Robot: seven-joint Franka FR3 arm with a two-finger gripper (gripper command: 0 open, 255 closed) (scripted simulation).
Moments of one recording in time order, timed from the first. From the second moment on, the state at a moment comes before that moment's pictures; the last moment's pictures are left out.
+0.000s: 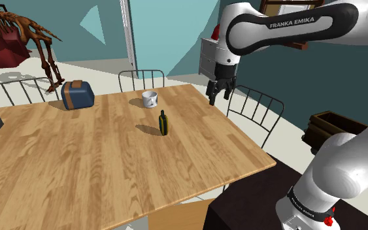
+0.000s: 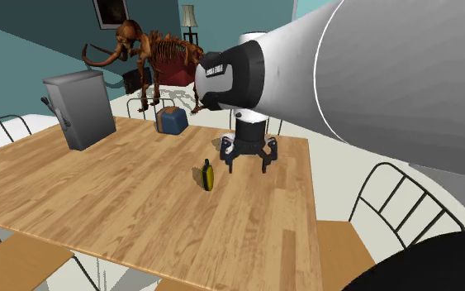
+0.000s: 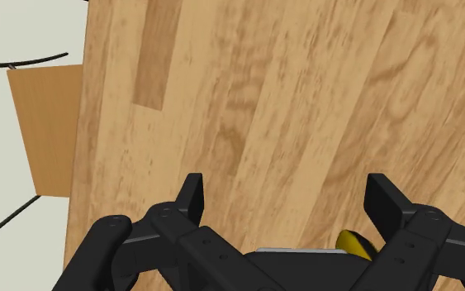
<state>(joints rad) 0.06 -0.42 0.10 -2.24 0.07 1.81 0.13</state>
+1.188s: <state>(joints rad) 0.17 0.35 0.24 -1.58 -0.19 1.80 0.49</state>
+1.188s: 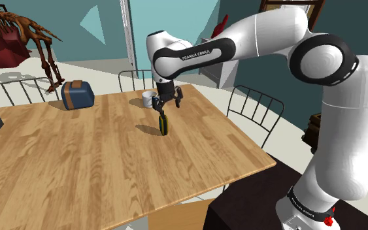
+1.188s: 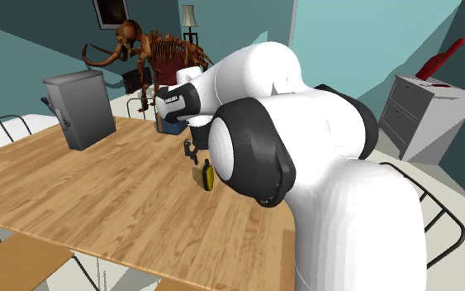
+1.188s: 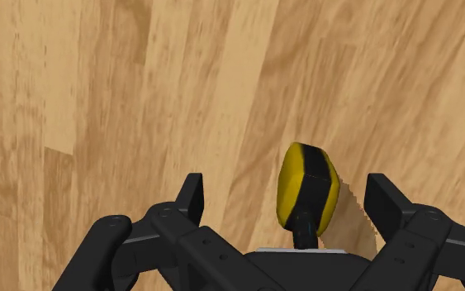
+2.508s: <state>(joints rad) 0.21 0.50 0.23 -1.49 -0.24 1.85 0.54</state>
